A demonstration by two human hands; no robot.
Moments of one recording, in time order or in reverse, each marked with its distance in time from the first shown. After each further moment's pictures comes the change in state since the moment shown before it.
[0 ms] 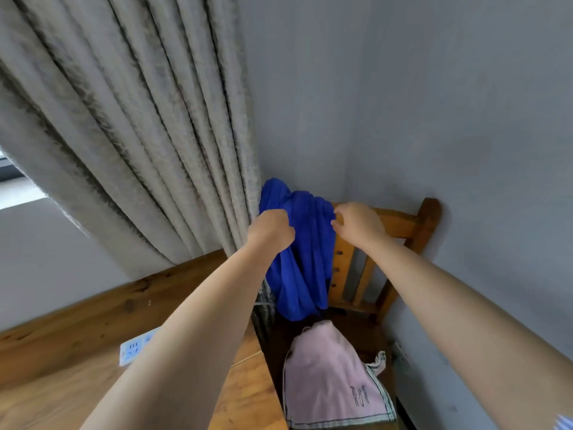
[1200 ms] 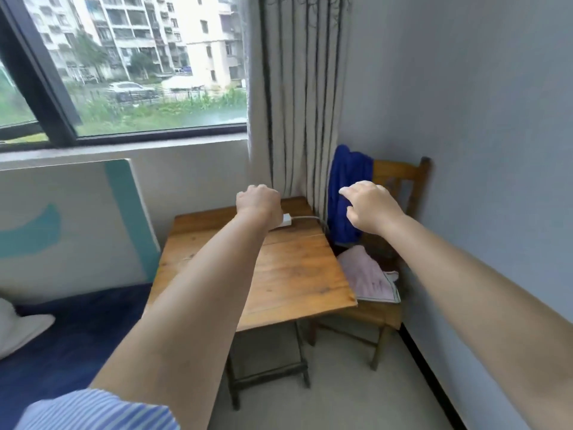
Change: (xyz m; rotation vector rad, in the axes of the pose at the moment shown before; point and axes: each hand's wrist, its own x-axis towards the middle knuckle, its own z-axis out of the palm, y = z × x) left_hand -0.594 -0.105 -0.054 0.458 0.300 -0.123; right_hand -0.517 -0.210 -0.095 -0.293 0.123 -0.384
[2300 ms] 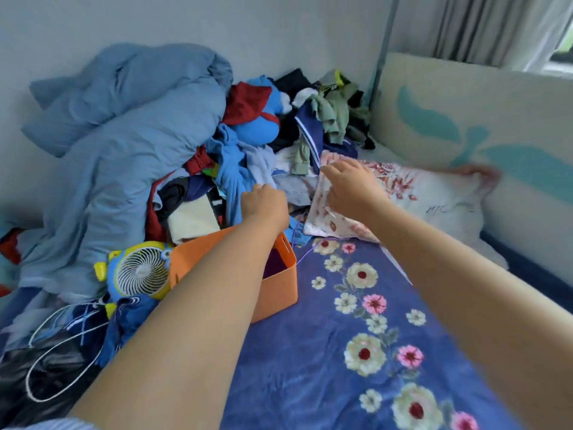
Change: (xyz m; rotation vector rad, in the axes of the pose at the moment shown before) left_hand -0.580 -0.653 0.064 0.207 -0.323 -1.418; right_hand -0.121 -0.950 -0.023 0.514 0.016 -1.409
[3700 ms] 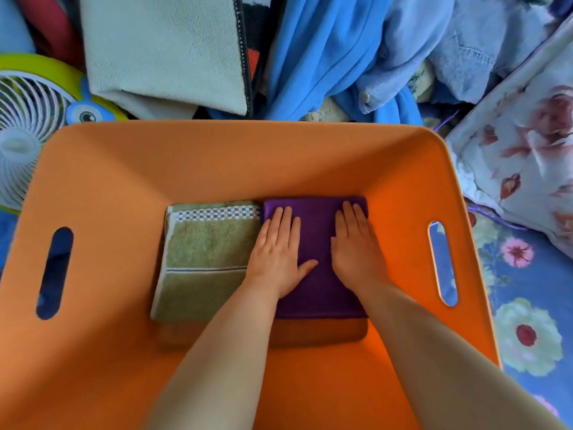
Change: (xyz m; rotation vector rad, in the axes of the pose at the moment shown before) left_hand 0.197 -0.058 0.533 -0.355 -0.416 -0.054; right_hand 0.144 -0.057 0.558 0.087 -0.698 -0.004
